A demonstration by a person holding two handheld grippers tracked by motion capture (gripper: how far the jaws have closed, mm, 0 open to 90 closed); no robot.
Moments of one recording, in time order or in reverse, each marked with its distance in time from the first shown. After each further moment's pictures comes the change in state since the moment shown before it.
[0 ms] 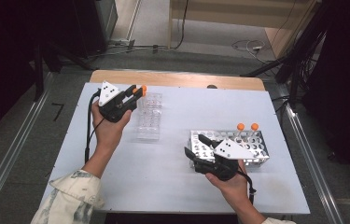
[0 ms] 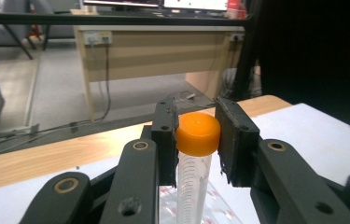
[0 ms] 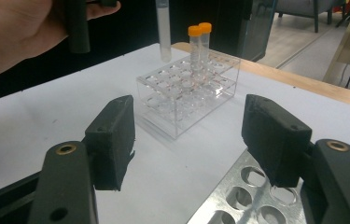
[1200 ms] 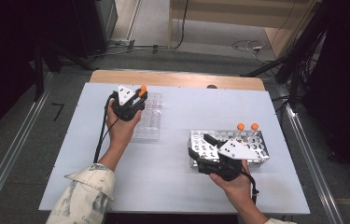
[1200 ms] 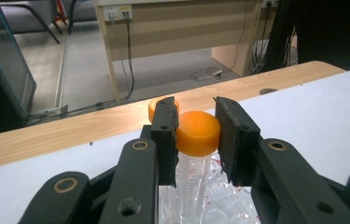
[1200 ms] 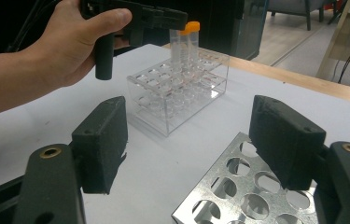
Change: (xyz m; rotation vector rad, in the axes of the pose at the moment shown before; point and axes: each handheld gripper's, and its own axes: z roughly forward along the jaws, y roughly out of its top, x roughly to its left) left arm -0.001 -0.037 0.043 0.091 0.104 0.067; right arm -0.007 -0.004 -0.005 -0.008 -0.019 0.022
